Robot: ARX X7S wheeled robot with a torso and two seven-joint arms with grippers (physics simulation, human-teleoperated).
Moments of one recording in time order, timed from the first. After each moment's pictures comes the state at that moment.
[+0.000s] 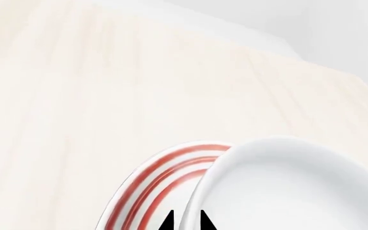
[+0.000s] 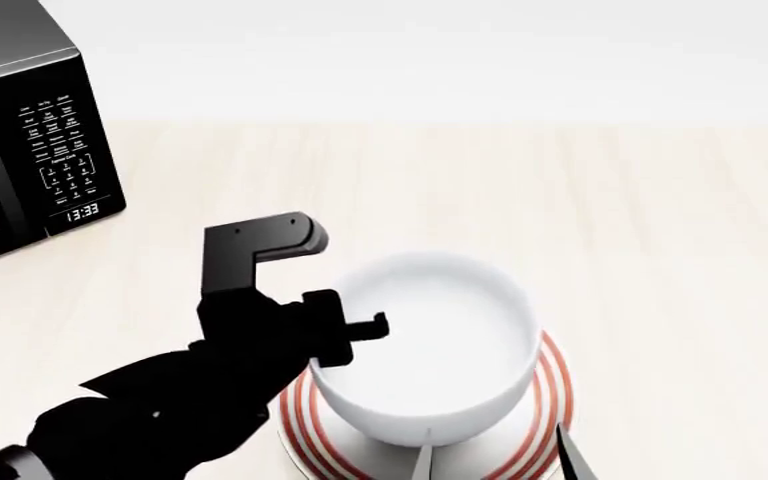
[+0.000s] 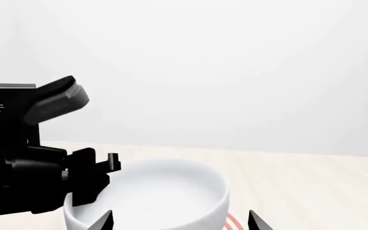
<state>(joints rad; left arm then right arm) -1.20 -0.03 1.61 -0.99 -1.87 0.02 -0.26 -0.02 0.35 -0.39 -0.34 0.22 0.02 0.41</state>
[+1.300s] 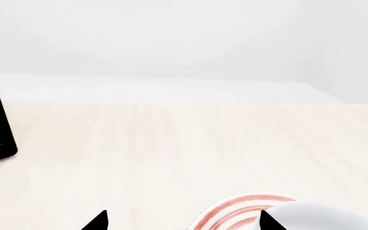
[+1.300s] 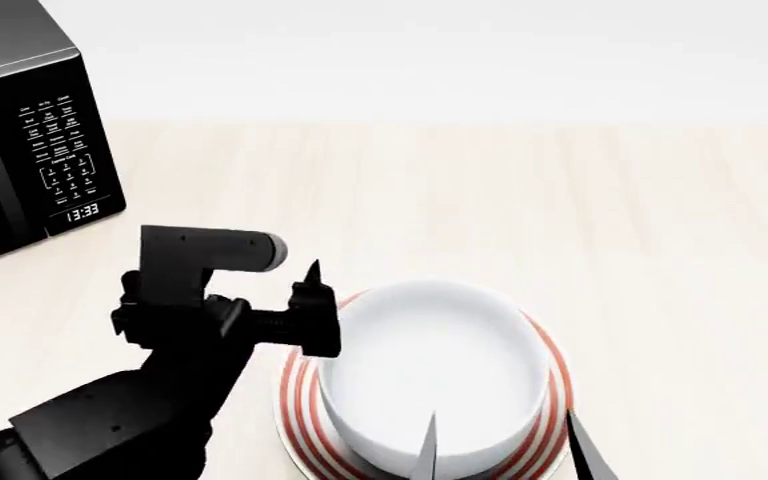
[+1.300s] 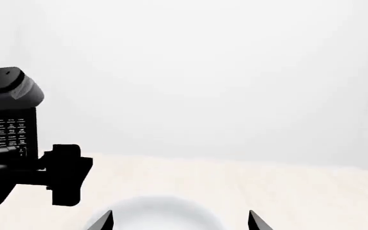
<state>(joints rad) -1.20 -0.29 1.71 -0.51 -1.53 0.31 -0.61 -0.02 0.38 -0.39 -0.43 0.22 0.06 0.45</state>
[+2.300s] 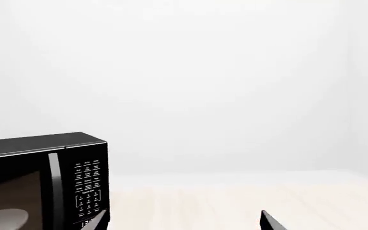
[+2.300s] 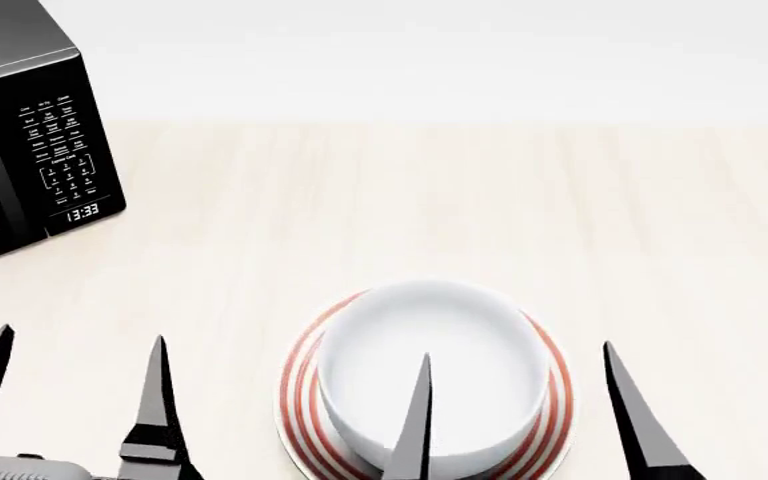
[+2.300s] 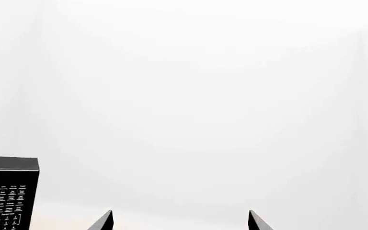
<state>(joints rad) -1.09 -0.78 1.85 0.40 -0.67 0.44 -1.43 0.00 0.47 -0.40 -0.86 0.13 0.30 0.53</state>
